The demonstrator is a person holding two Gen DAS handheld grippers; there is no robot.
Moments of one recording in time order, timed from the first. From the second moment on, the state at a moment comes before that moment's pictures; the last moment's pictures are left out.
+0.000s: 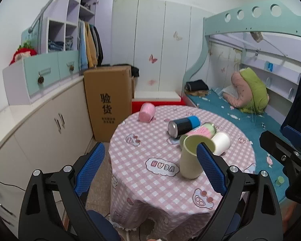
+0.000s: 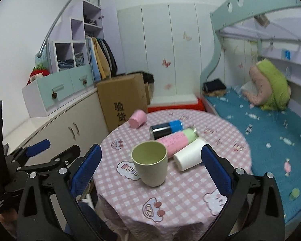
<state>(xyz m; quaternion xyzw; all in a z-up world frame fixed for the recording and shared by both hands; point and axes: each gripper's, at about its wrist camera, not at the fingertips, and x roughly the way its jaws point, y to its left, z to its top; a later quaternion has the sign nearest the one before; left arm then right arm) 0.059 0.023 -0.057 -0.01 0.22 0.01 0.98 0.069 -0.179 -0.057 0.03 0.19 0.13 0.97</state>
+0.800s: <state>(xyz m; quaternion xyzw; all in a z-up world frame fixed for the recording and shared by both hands) -0.010 -0.003 -0.016 0.01 0.14 0.00 0.99 -0.006 -0.193 -0.028 0.02 0.11 0.12 0.99</state>
